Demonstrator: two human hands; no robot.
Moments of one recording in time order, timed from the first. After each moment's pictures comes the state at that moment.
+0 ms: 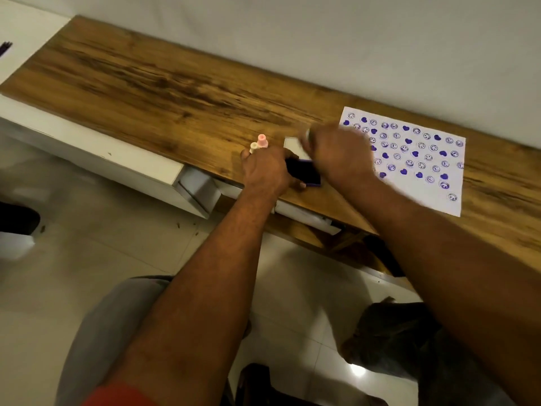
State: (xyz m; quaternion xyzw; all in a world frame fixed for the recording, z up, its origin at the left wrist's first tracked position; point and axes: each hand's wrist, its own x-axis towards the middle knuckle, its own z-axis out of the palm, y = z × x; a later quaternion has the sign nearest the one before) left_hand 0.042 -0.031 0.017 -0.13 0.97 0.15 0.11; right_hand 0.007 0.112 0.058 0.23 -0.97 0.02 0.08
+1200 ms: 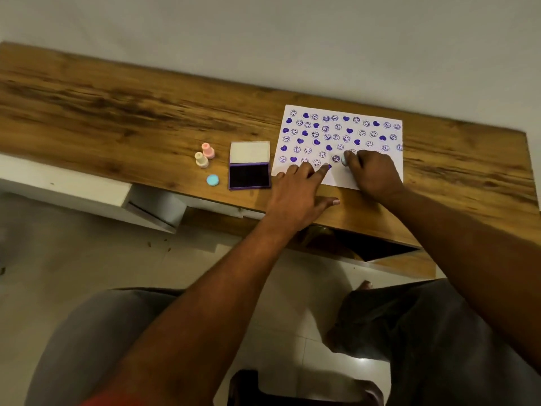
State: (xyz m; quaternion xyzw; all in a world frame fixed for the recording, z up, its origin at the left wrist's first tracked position) left_hand 0.061 0.120 -0.023 0.12 0.99 0.09 -0.01; right_hand -0.007 0.314 -0.007 0.03 -0.97 0.24 -0.05
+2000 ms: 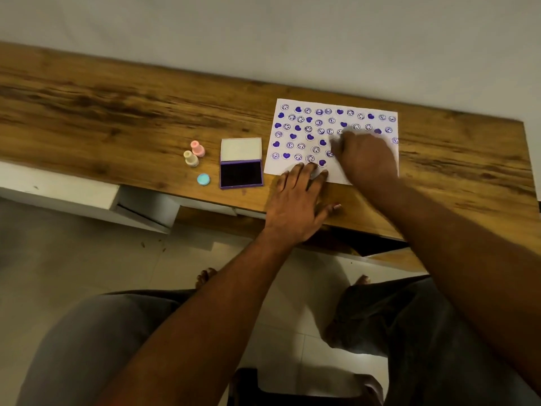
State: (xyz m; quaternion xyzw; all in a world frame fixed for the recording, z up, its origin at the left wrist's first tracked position) left_hand 0.081 0.130 -0.051 0.14 0.98 0.10 -0.02; right_hand -0.009 0.288 0.019 0.08 -0.99 0.05 0.09
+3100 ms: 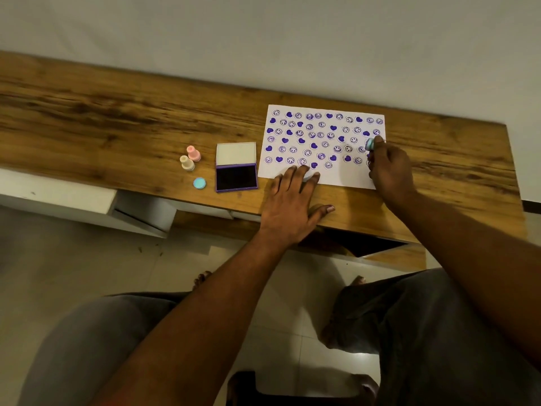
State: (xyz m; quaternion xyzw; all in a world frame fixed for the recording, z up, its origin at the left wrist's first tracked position) left_hand 0.079 0.130 -0.045 0.14 0.98 0.10 0.00; right_hand 0.004 0.351 -0.001 -0.17 -0.85 0.50 0.02
